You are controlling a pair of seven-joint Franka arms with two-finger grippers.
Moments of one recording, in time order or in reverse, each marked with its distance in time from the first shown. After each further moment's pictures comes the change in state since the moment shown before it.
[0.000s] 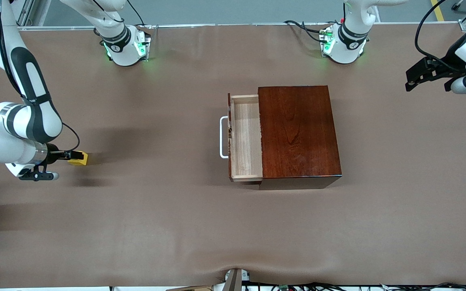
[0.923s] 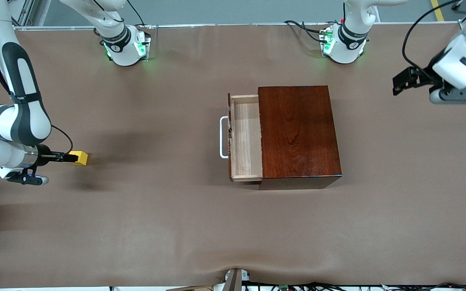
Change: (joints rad) left arm -0.009 -0.056 -0.002 -0.159 -0.006 0.060 -0.001; right arm 0.013 -0.008 0.001 0.120 0.001 -0.180 0.149
